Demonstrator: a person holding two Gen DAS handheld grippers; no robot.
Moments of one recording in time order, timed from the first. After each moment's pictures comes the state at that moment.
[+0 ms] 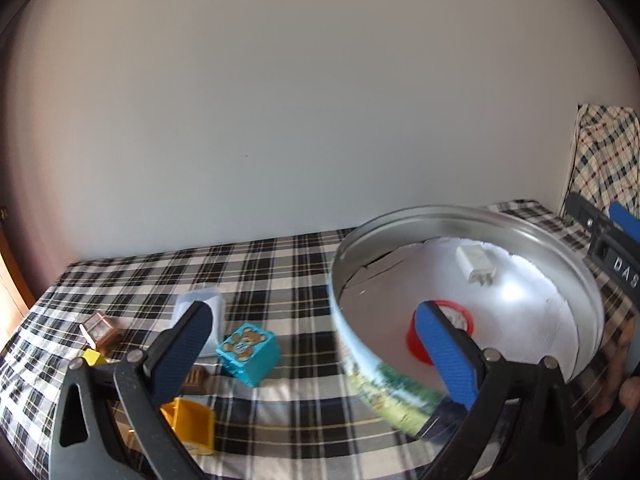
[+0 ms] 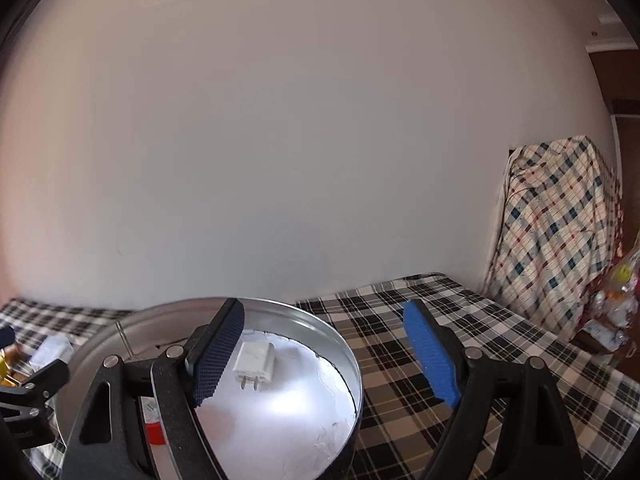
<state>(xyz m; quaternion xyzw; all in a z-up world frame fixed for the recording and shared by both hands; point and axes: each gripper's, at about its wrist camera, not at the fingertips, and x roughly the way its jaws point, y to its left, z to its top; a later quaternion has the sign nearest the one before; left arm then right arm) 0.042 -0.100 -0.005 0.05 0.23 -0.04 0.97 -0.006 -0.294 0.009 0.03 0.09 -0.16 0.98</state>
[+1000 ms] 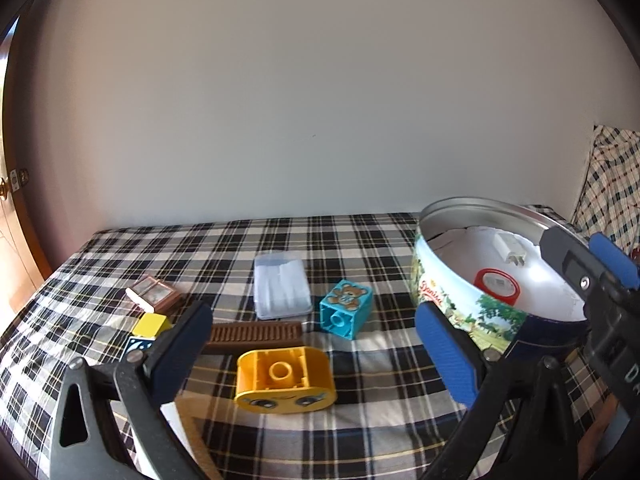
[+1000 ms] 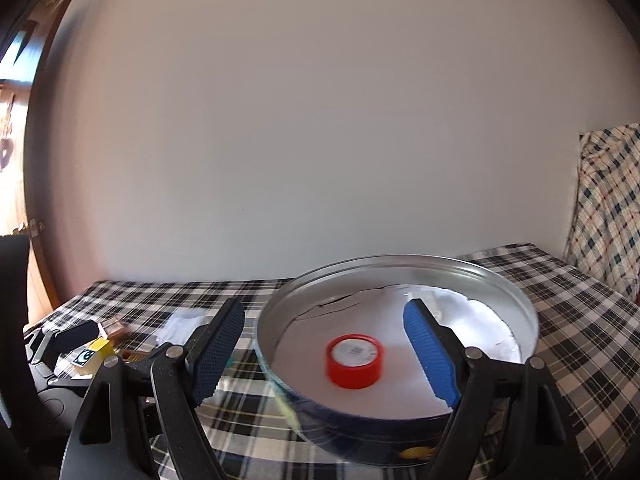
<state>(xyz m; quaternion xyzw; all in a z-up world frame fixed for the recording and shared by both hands) 0.007 -0.013 -0.011 0.01 0.24 -0.02 0.97 -0.035 -0.171 -0.003 0.05 0.12 -0.02 0.99</state>
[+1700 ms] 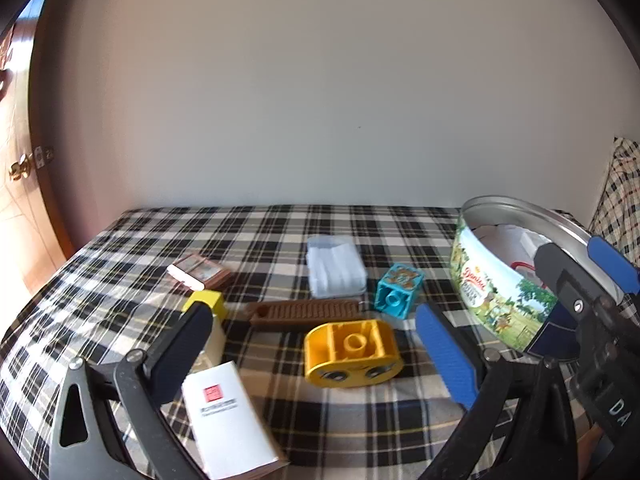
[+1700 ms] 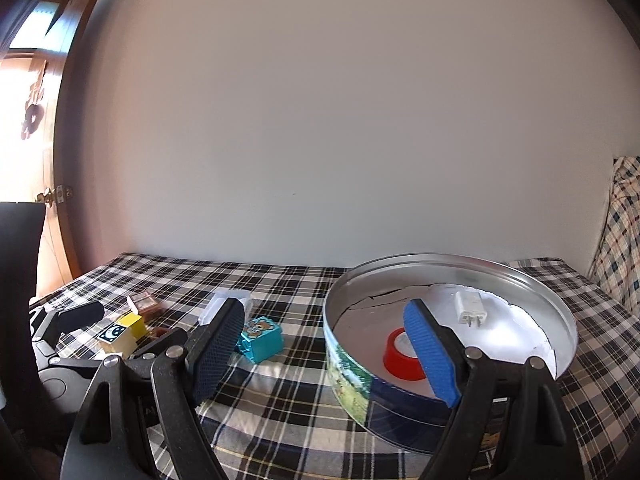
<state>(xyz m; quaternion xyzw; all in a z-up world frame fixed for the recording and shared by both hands) -0.010 0.030 -0.013 -0.01 0.25 0.03 0.97 -0.034 -0.124 -0.005 0.01 0.13 0.03 0.99</state>
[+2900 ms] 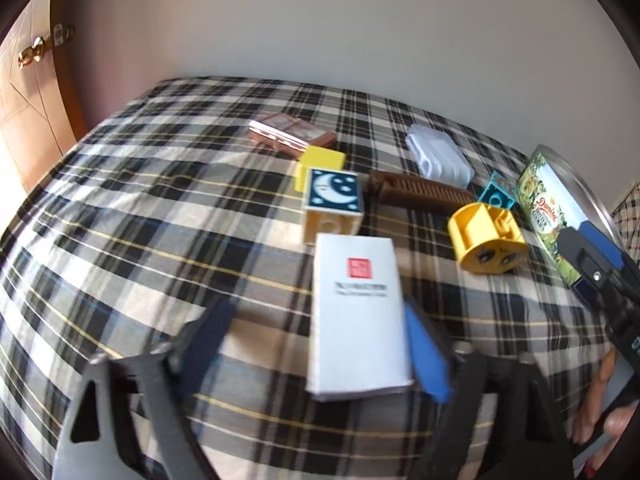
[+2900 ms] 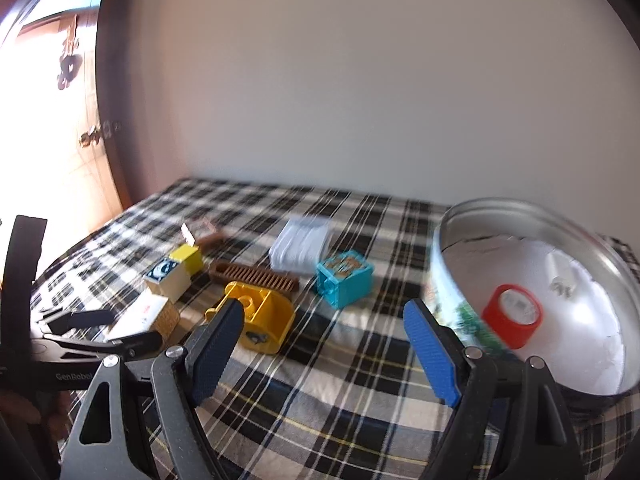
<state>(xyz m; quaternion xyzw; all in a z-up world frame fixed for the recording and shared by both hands) -0.021 0.132 -0.063 -0.09 0.42 0.04 0.90 0.006 -0.084 -0.027 -0.02 0.27 0.16 0.95</state>
